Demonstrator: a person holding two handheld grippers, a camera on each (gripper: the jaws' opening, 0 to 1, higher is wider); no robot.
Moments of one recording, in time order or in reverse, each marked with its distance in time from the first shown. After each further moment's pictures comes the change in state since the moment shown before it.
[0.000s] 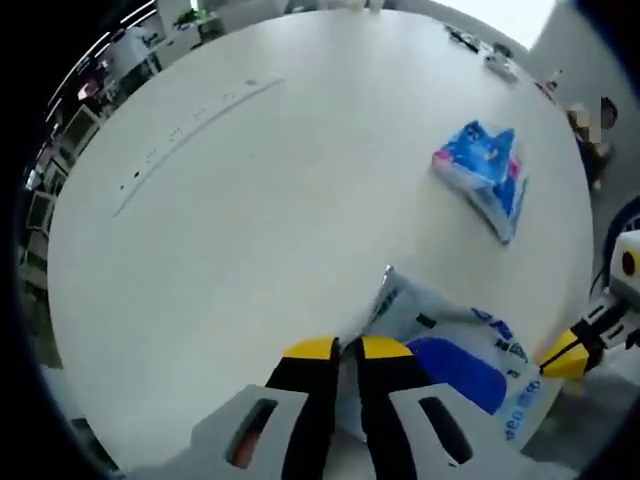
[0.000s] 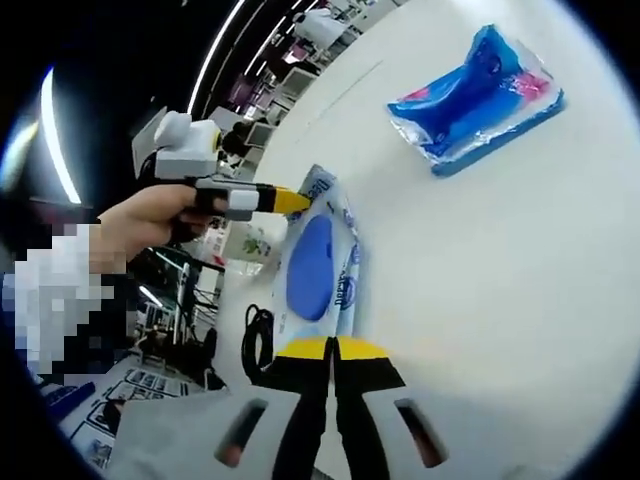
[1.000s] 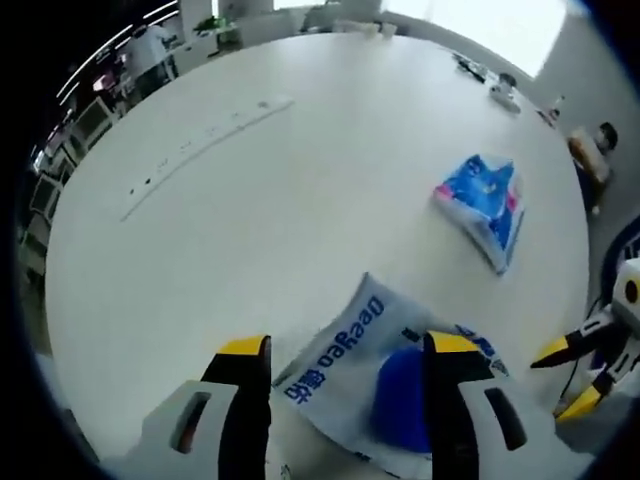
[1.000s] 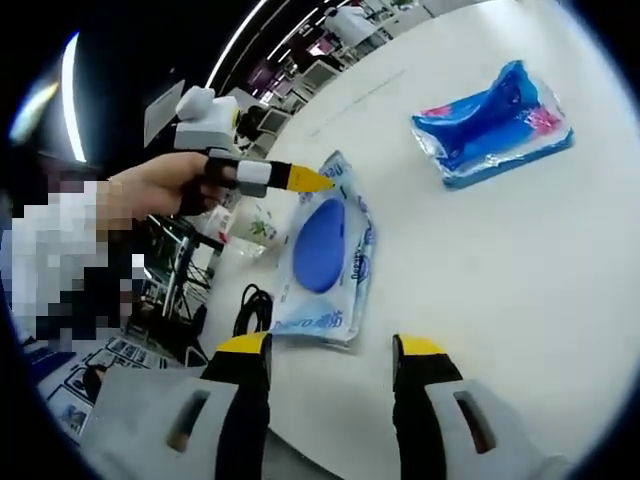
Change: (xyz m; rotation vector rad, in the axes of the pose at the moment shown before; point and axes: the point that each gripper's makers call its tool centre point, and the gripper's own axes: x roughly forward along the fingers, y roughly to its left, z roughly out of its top) left arm 0.000 0.003 0.021 -0.014 -0.104 -0.007; right arm -0.014 0.004 -0.004 -0.127 0.012 -0.005
